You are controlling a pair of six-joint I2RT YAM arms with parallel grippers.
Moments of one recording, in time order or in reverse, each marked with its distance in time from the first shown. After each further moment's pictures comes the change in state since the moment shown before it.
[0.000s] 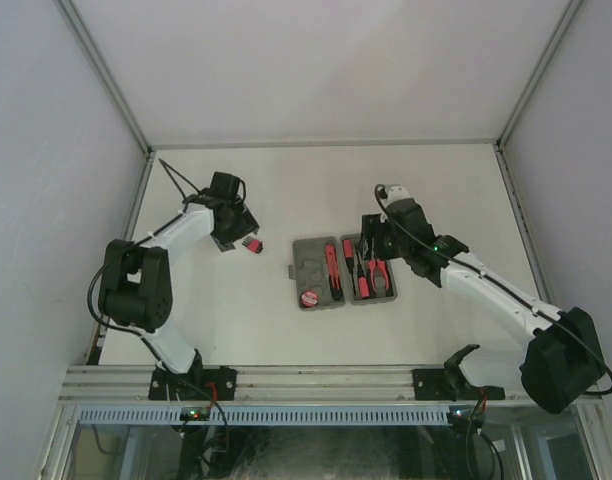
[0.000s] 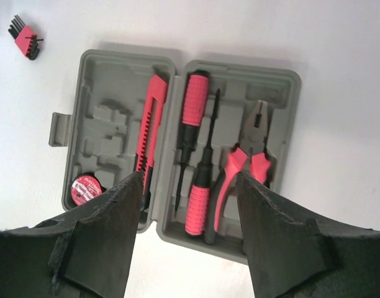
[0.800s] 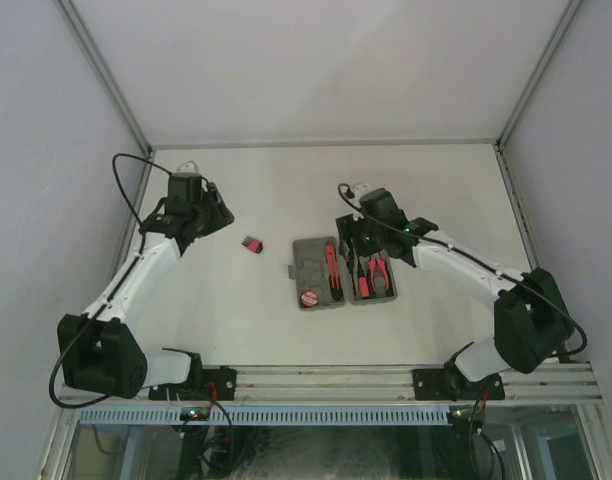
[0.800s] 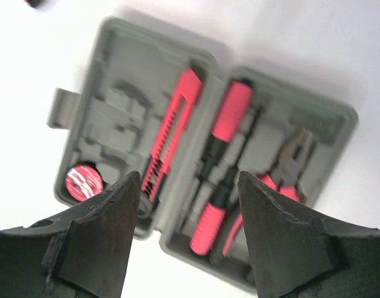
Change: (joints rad) left arm 0.061 -0.367 -0.108 0.092 0.049 0.250; right arm 0.018 0.184 0.106 -0.047 -0.101 -0.138
